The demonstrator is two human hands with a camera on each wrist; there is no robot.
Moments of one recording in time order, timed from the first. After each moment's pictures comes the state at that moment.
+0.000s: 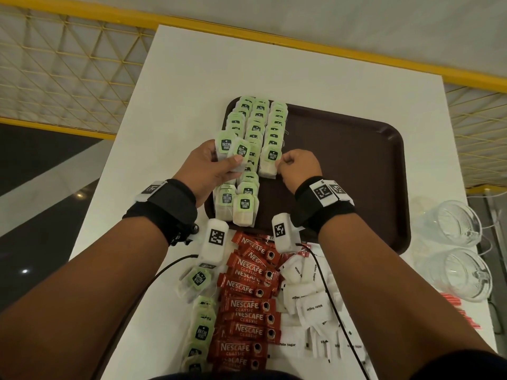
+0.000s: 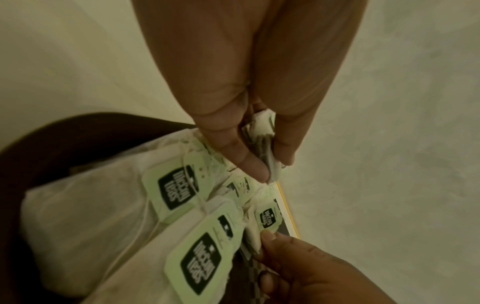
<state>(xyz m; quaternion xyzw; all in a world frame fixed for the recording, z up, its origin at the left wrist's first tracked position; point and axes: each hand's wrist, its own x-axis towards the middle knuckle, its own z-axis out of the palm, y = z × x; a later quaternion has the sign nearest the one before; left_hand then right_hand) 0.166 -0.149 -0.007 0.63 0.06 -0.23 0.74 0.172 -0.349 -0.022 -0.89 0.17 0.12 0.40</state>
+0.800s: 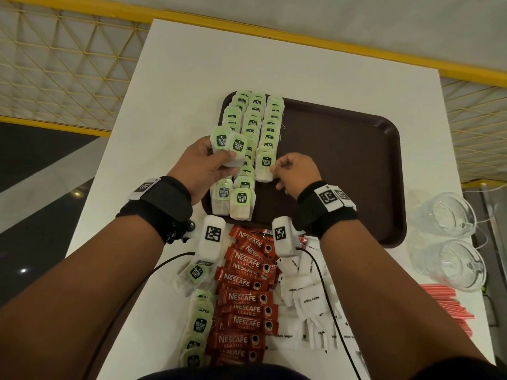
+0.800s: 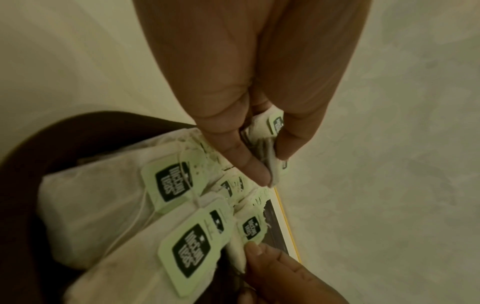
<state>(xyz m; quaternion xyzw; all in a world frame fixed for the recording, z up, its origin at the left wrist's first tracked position) 0.158 -0.152 0.004 0.61 0.09 -0.23 0.75 0.150 -0.354 -0.025 -0.85 0.19 0.16 0.47</state>
